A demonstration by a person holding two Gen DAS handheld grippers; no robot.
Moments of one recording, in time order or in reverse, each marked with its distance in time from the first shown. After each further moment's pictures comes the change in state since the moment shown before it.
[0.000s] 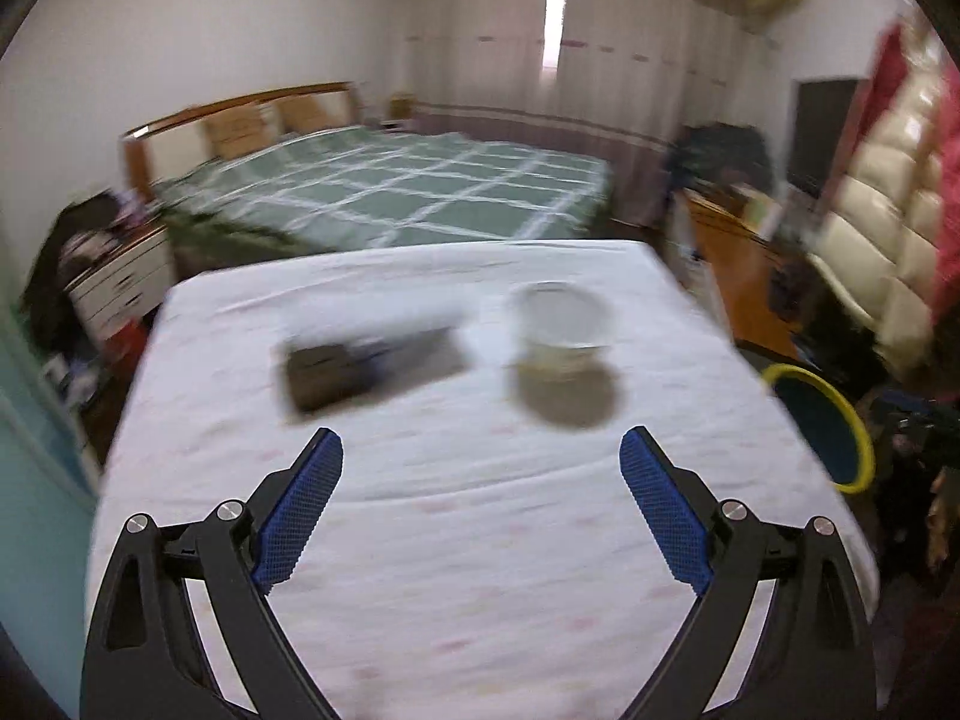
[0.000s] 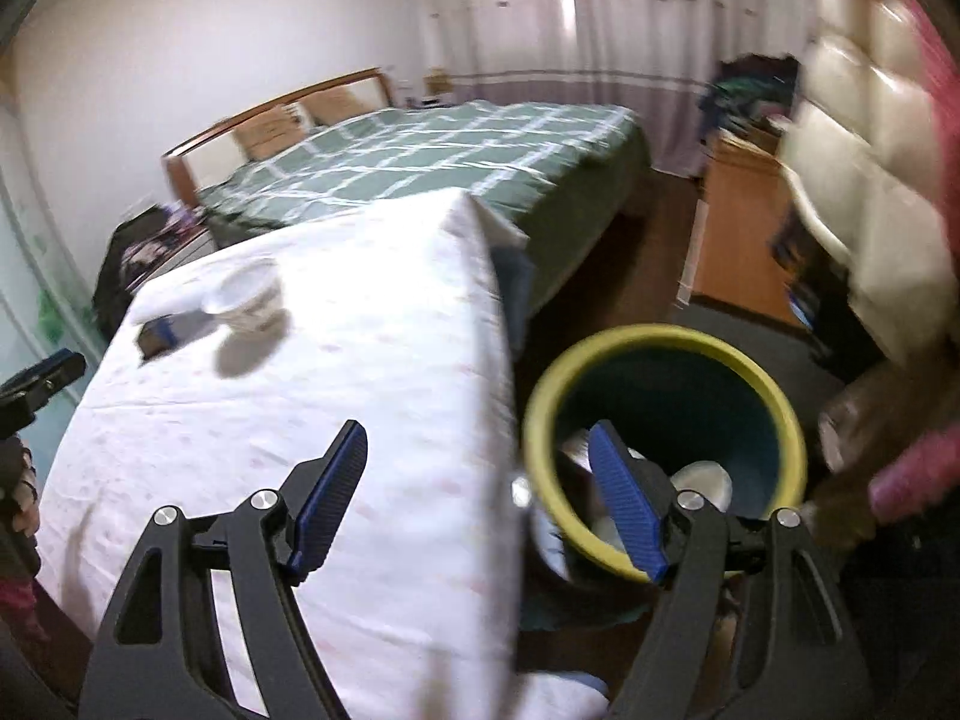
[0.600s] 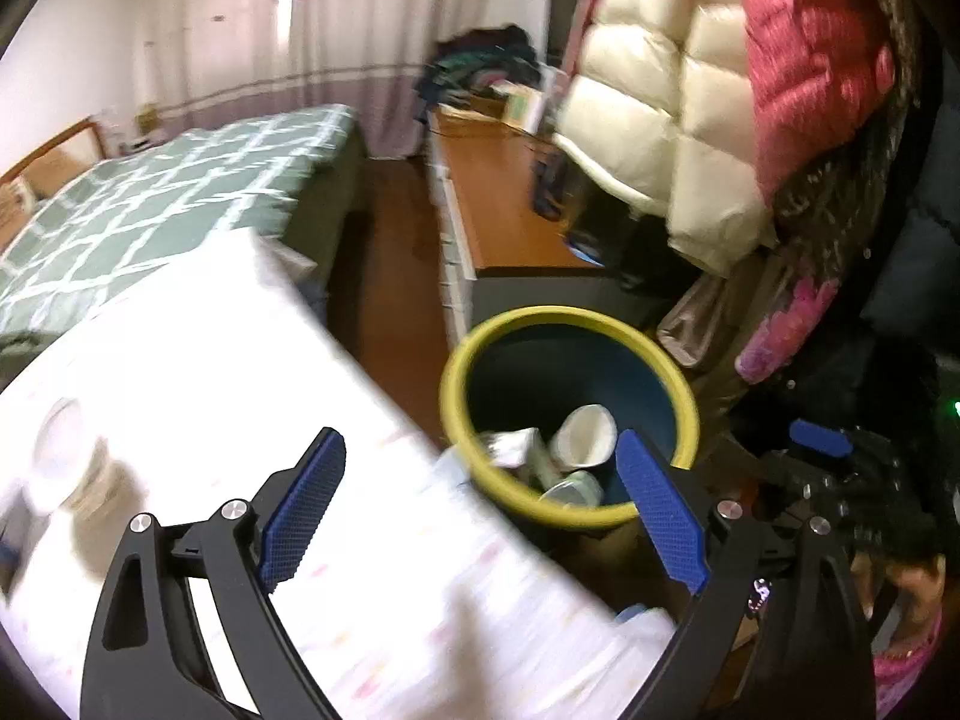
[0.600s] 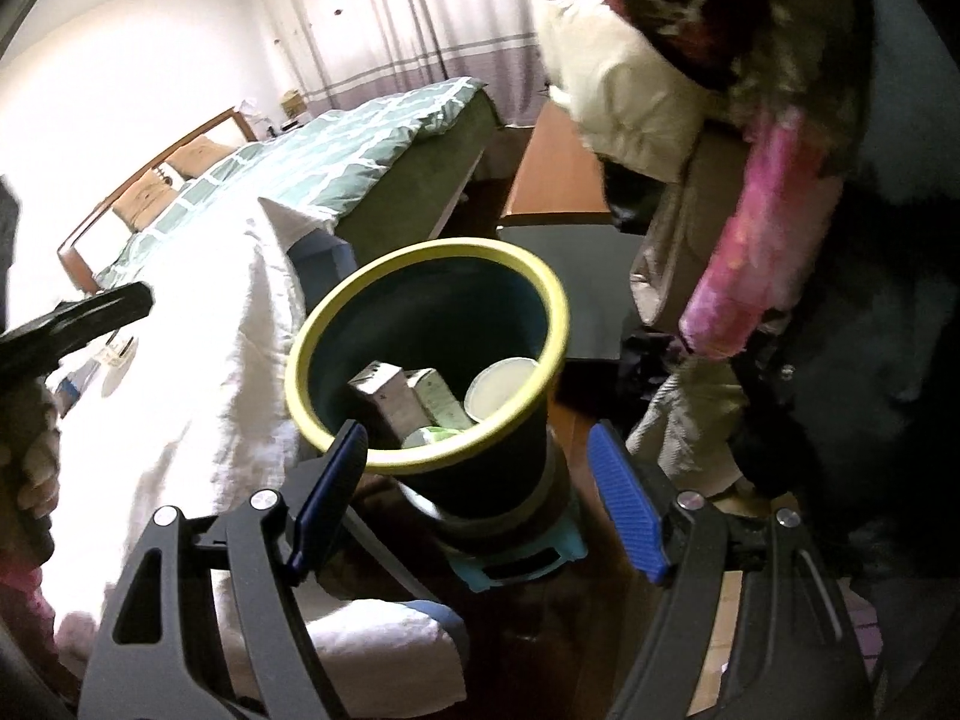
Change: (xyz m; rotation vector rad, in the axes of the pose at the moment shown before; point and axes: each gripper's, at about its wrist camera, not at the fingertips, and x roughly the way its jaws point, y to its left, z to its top) left arm 0.074 -0.297 0.024 0.368 0.140 -0.441; right arm -0.052 -0.163 -0.098 0.331 0.019 -0.207
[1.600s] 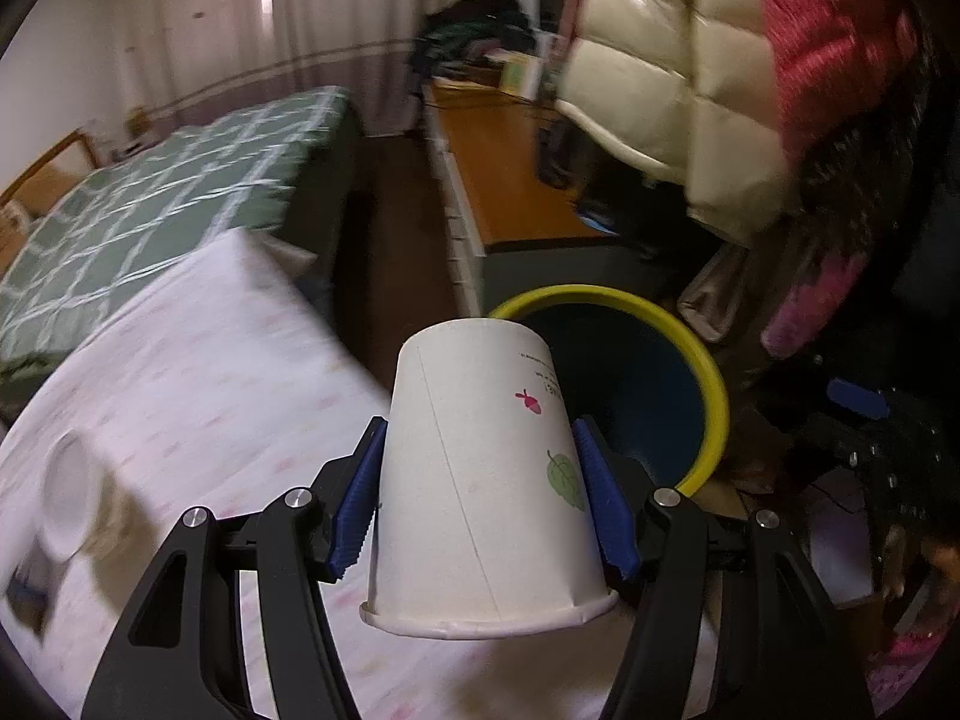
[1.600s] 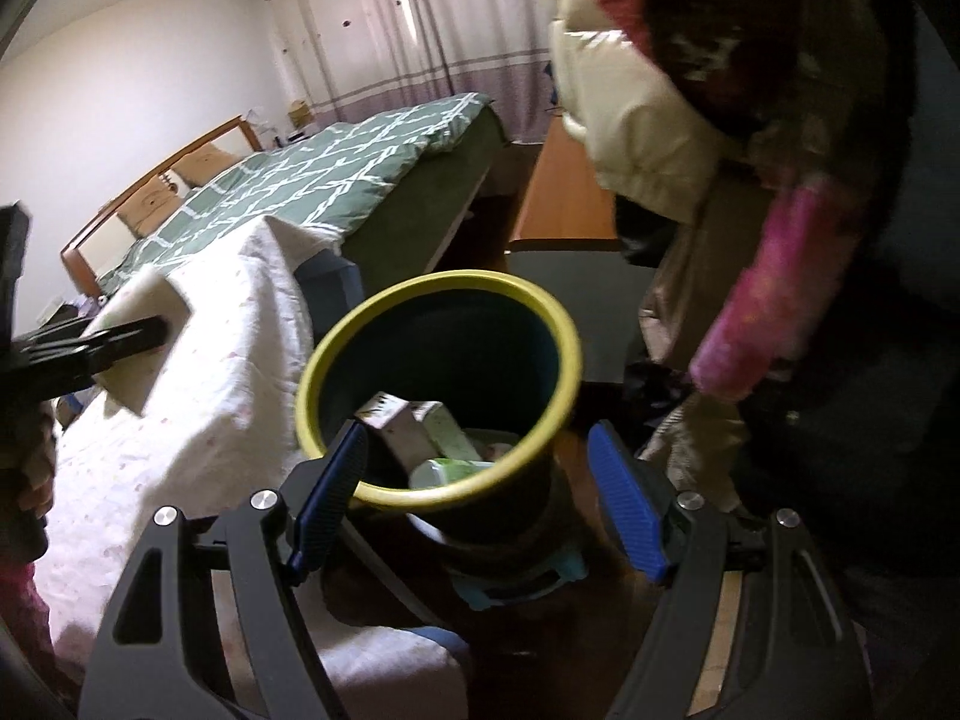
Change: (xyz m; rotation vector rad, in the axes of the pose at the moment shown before) left arm 0.050 -0.026 0.033 0.098 0.108 -0.006; right arm -0.010 -0.009 0.012 0.015 -0.043 -0.018
